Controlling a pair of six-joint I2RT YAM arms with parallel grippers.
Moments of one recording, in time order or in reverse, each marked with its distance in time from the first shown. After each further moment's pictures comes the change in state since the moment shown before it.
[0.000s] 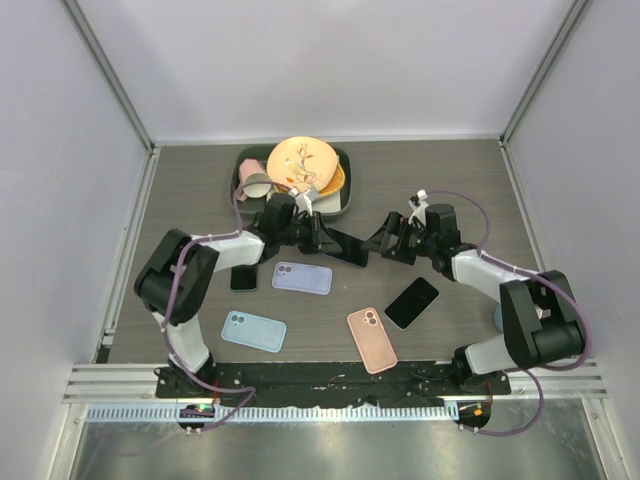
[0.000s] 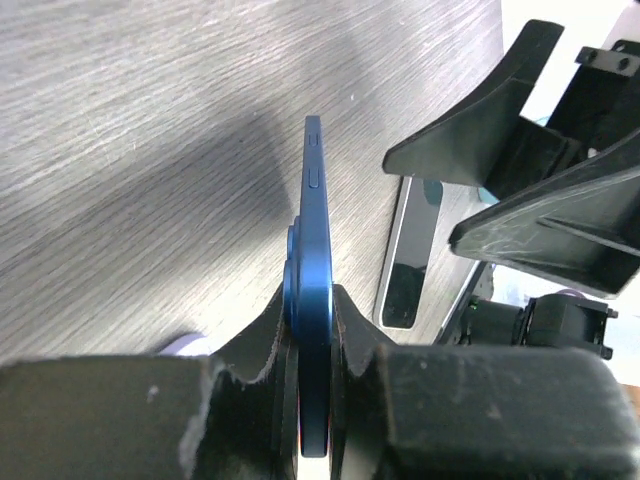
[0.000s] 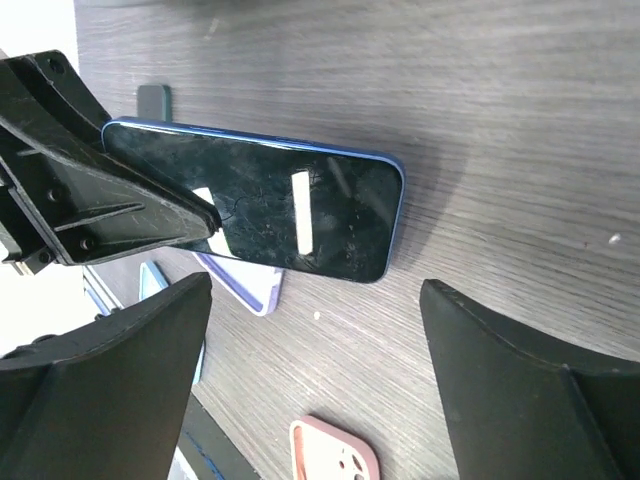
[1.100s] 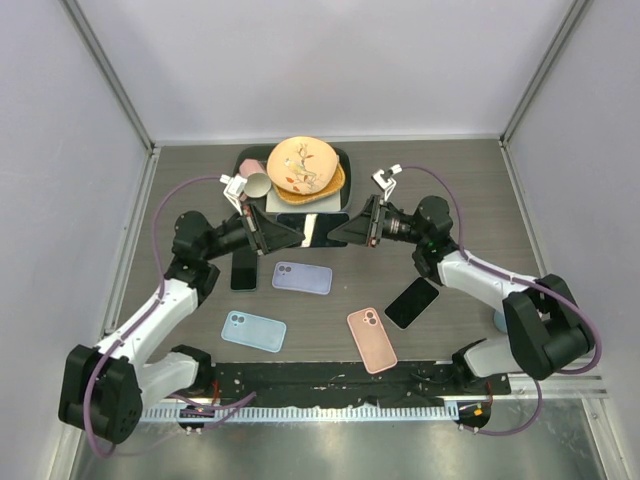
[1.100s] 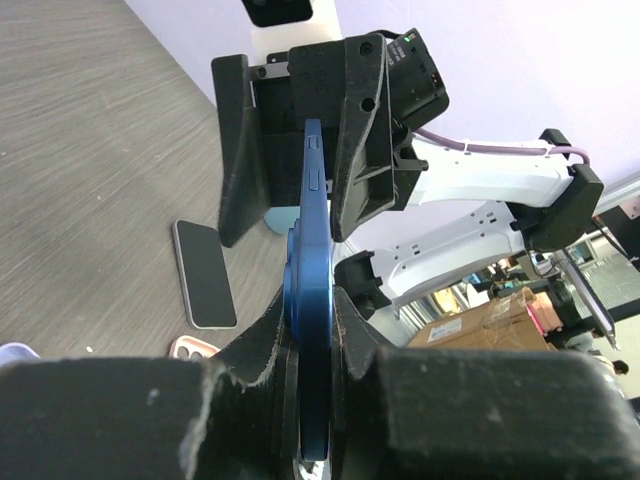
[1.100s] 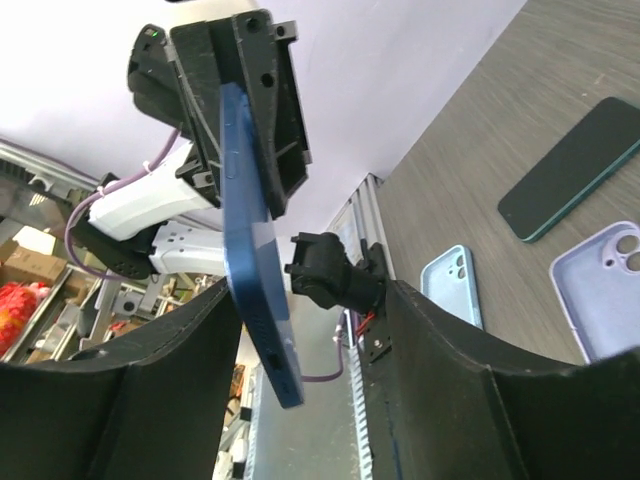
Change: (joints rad) left arm 0.219 -0.779 -0.341 0.301 0.293 -0.235; right arm 0.206 -0.063 0.074 0.663 -0.378 0.468
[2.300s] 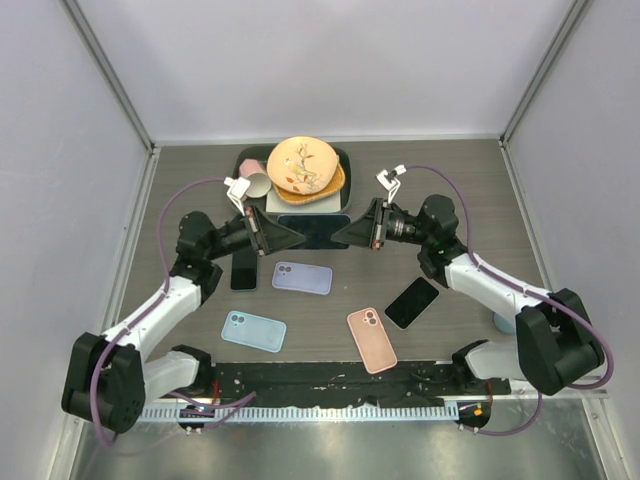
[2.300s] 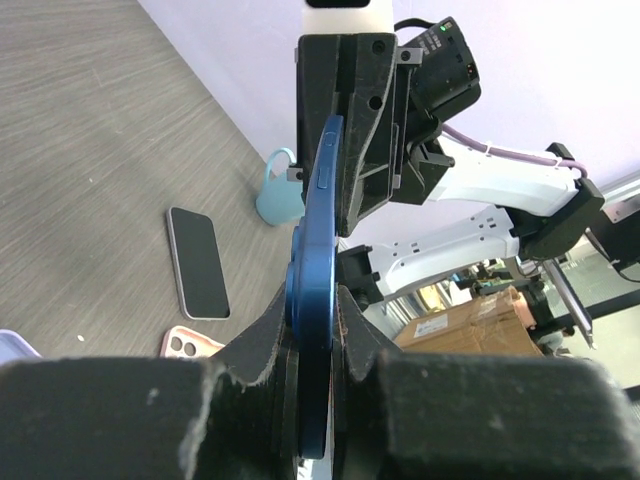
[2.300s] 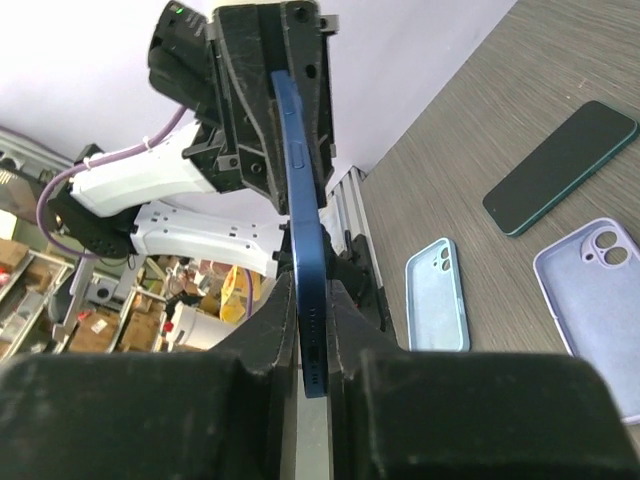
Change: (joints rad) left arm 0.001 0.066 -0.021 0.070 0.022 -0.023; right arm 0.003 -0.079 0.006 -0.130 0.004 -0.093
